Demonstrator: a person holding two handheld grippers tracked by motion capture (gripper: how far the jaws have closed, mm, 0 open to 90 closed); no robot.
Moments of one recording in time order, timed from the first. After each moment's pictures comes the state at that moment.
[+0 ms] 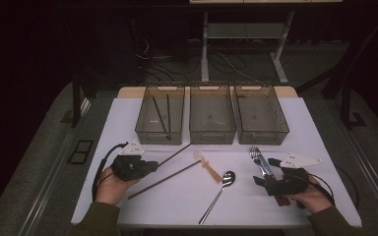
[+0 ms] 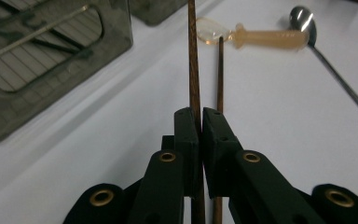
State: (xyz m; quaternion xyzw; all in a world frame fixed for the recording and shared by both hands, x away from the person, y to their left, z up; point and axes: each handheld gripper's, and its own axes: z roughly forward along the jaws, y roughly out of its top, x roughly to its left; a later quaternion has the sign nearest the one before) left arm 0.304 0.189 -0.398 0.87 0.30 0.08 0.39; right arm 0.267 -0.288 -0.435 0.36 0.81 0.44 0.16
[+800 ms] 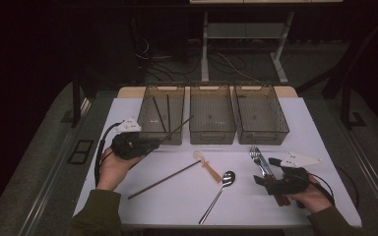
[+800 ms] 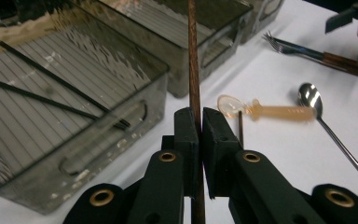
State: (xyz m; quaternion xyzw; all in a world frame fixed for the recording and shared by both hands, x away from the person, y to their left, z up) left arm 0.343 0.186 -0.362 0.83 0.31 0.11 0.45; right arm 0.268 -0.289 -0.435 0.36 0.80 0.44 0.16
